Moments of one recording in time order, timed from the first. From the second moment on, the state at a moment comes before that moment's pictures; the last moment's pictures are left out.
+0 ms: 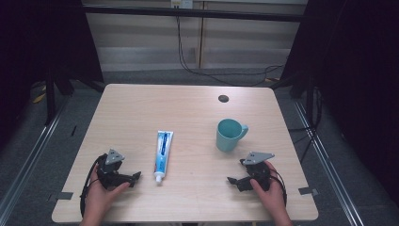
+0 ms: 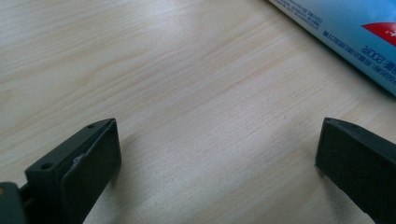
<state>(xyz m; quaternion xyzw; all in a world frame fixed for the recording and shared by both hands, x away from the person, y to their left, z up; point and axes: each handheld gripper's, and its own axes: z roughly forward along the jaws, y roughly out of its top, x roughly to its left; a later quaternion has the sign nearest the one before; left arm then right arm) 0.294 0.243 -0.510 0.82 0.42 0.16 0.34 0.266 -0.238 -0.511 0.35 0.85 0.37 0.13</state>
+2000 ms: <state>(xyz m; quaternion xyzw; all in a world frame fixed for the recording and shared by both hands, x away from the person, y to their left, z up) 0.351 0.180 -0.443 0.85 0.49 0.02 0.21 0.266 -0.238 -0.511 0.35 0.85 0.37 0.13</state>
